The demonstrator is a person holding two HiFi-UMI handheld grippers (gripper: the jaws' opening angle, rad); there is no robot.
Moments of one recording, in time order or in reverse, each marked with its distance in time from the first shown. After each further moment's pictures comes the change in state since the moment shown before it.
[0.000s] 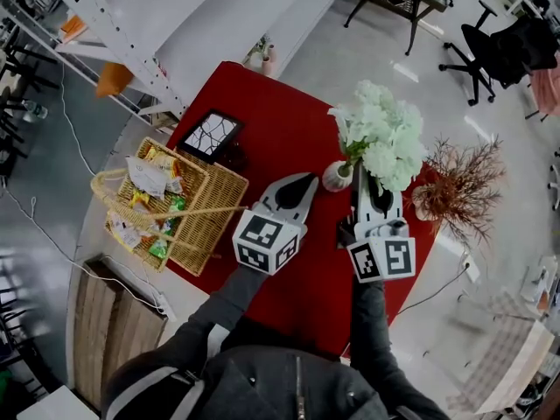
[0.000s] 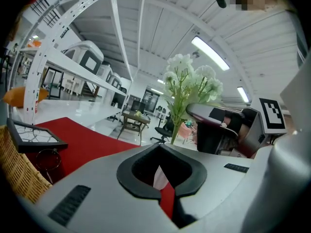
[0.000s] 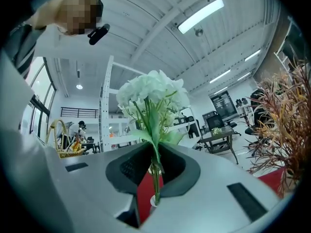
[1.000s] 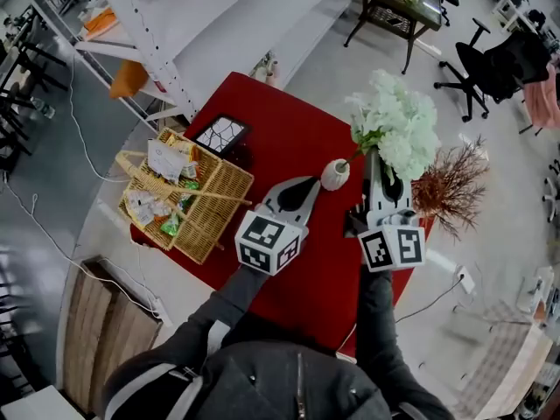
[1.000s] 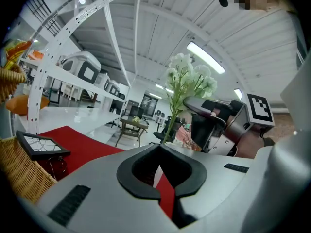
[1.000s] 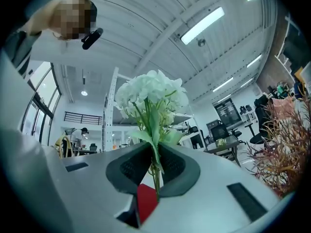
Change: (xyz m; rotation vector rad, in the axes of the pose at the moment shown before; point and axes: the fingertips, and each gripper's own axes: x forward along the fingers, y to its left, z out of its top) left arm -0.032 -0.029 0.026 0.025 -0.055 -0.006; right arm -0.009 0.010 0.064 -0.019 -0.113 0.036
